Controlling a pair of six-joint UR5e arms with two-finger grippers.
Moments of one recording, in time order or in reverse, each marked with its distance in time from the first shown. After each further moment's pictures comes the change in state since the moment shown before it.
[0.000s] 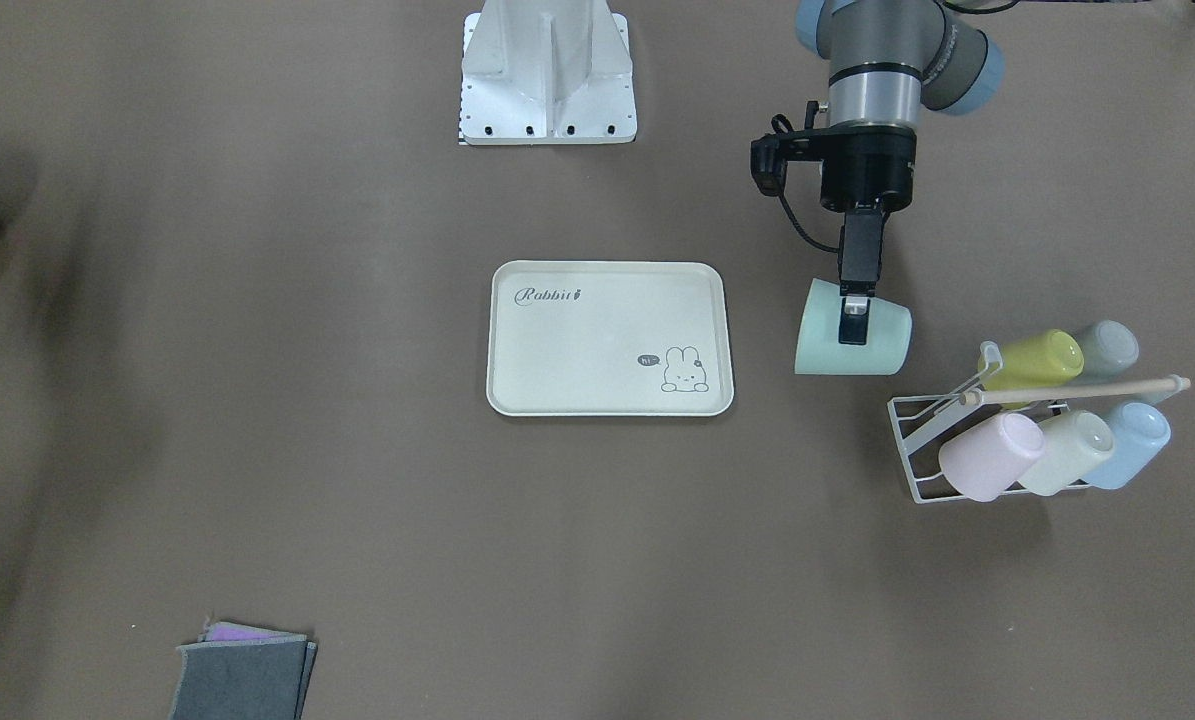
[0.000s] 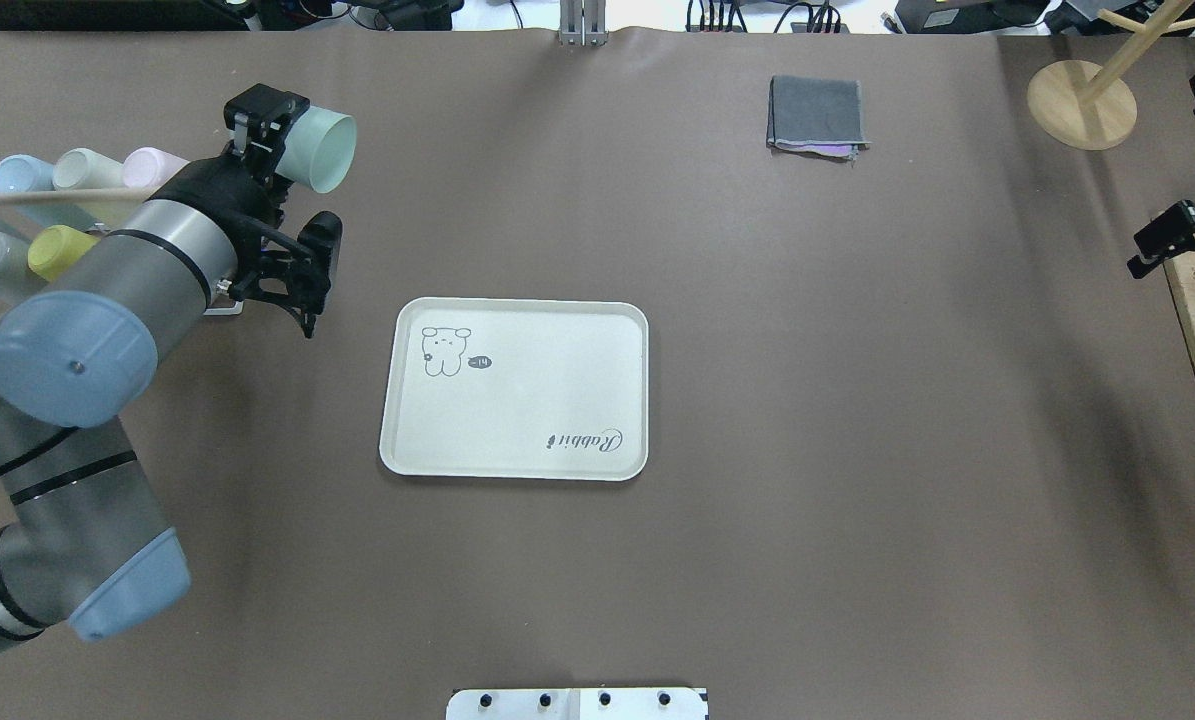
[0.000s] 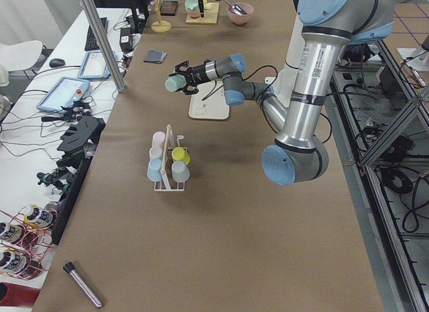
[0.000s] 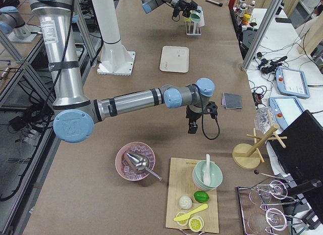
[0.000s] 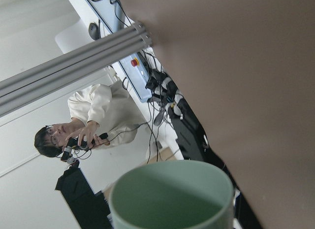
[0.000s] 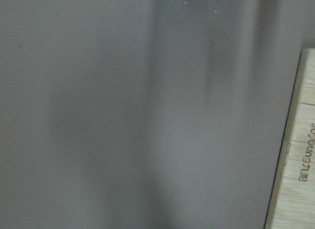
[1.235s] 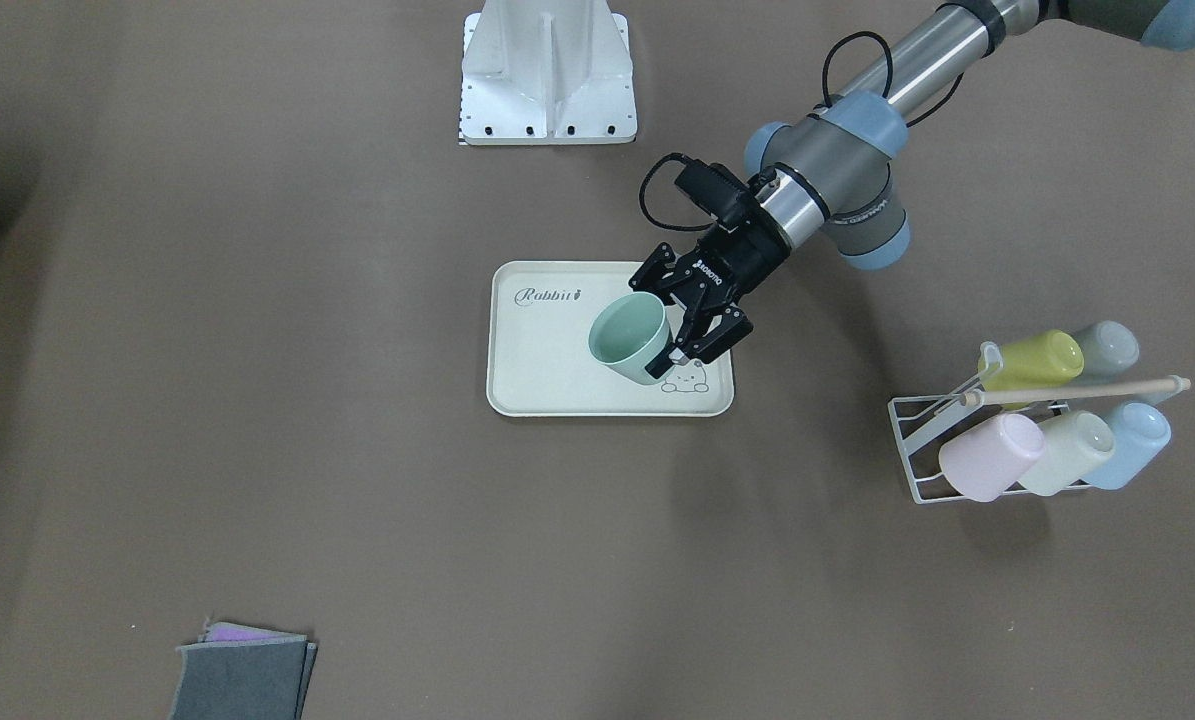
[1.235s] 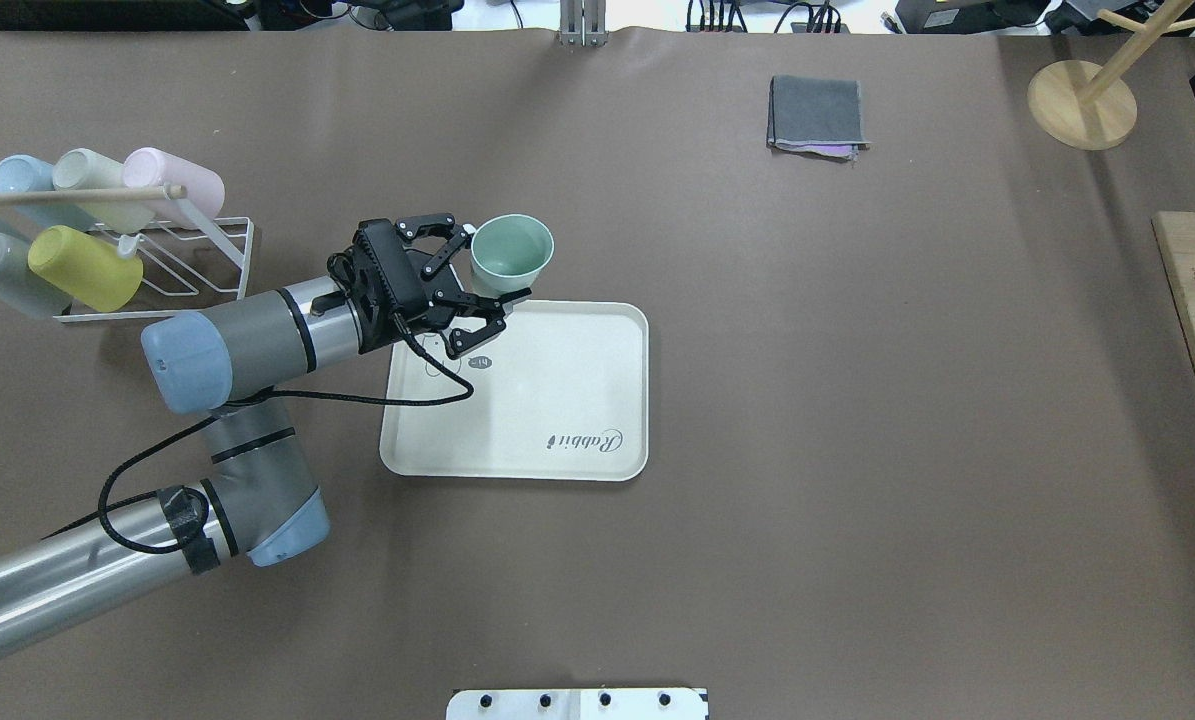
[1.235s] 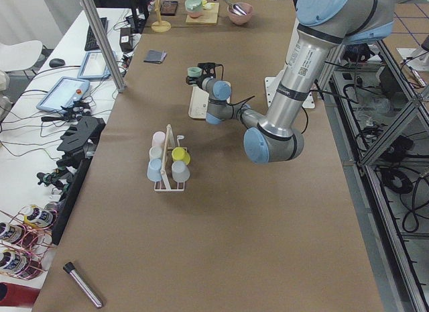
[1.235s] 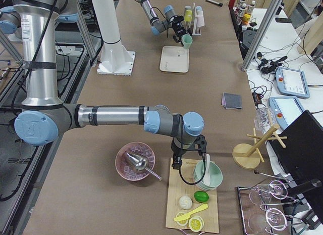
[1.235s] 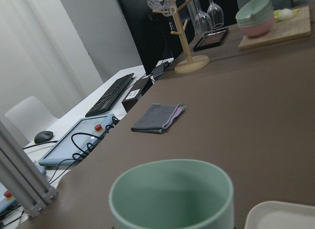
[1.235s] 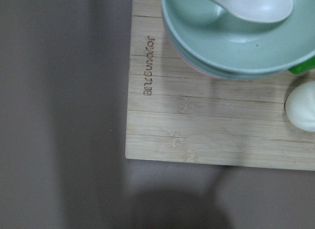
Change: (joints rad) left arm 0.066 -0.223 0.604 -0.919 -0.473 -1.023; right arm 0.232 -0.135 -0.043 -0.131 -0.002 -0.323
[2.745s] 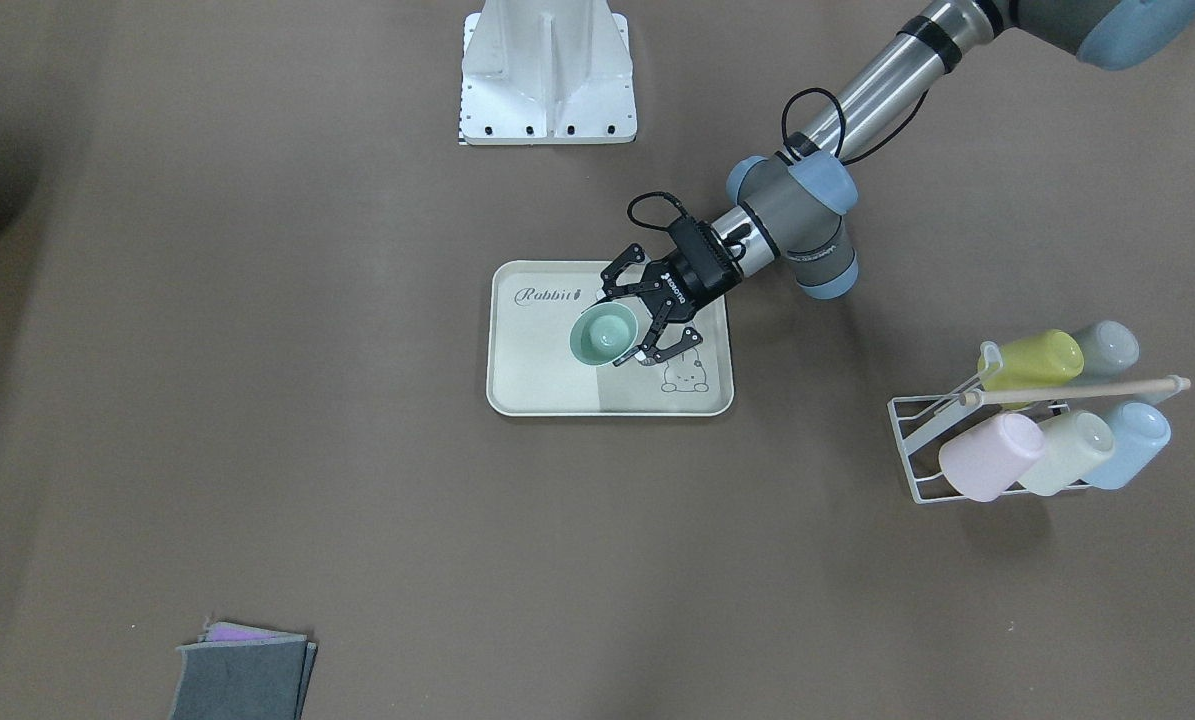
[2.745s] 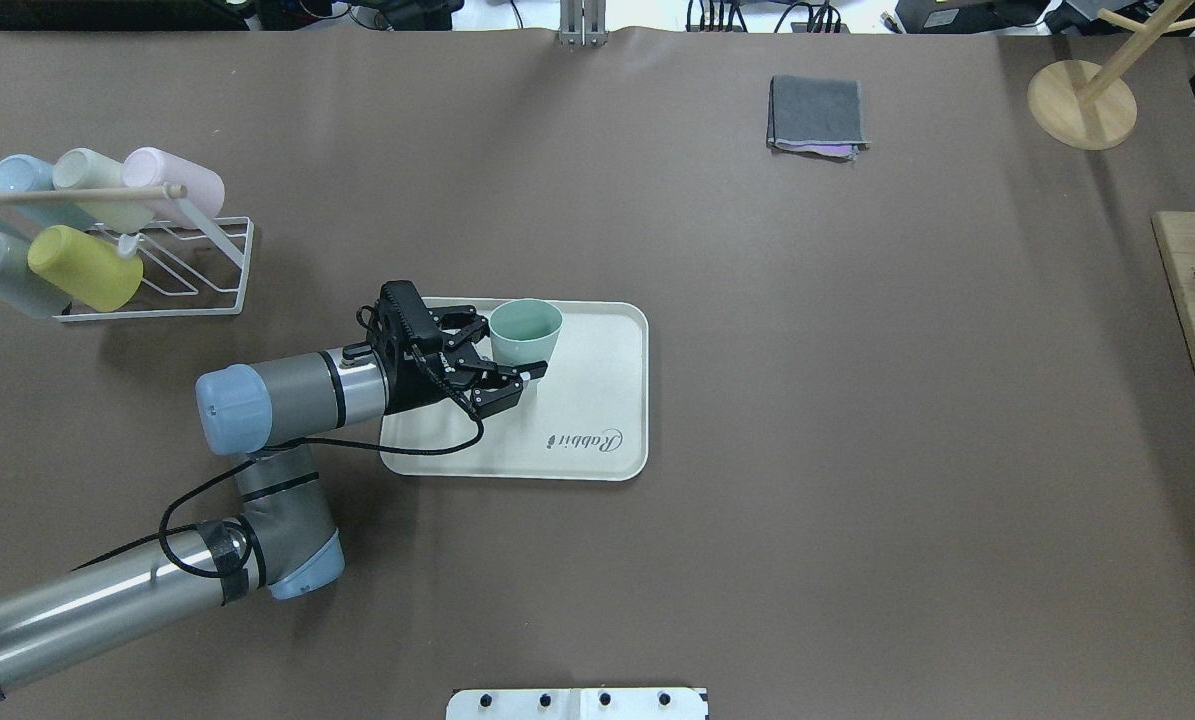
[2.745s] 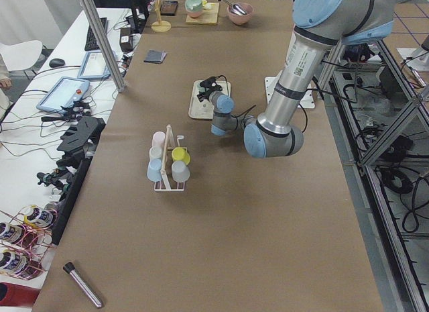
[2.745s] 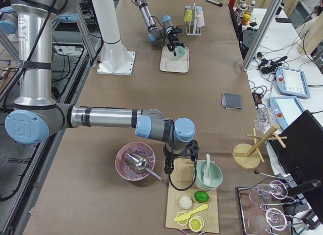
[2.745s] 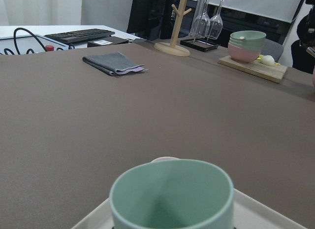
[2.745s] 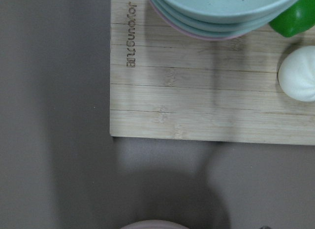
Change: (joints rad) left arm 0.069 -0.045 0.189 -0.103 -0.053 -0.315; right arm 0.007 -0.058 0.019 0.016 0.001 0.003
